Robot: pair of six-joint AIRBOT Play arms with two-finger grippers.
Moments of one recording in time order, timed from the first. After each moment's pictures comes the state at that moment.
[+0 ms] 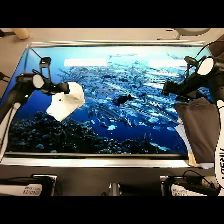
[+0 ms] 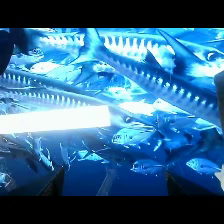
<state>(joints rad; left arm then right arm) -0.13 -1.57 1.43 1.54 -0.94 -1.77 -0.03 -1.42 1.52 -1.40 1.39 1.73</state>
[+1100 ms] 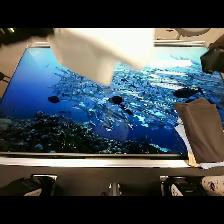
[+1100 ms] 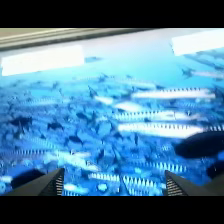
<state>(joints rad) -0.44 -1.24 1.87 1.51 -1.09 -1.69 -0.03 -0.89 1.52 -1.51 1.20 1.67</state>
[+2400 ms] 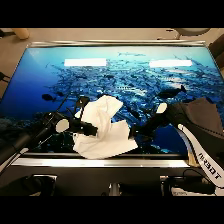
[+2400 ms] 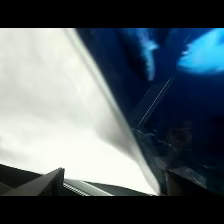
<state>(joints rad) -0.64 -1.18 0.91 1.40 -0.95 -1.85 0.23 -1.49 0.89 -0.95 1.27 1.50</state>
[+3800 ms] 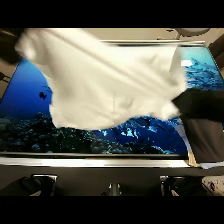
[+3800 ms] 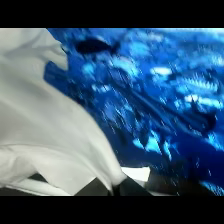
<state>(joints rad) -0.57 -1.07 1.85 1.66 -1.11 -1.48 0.38 -0.85 1.59 -1.43 1.65 1.96</state>
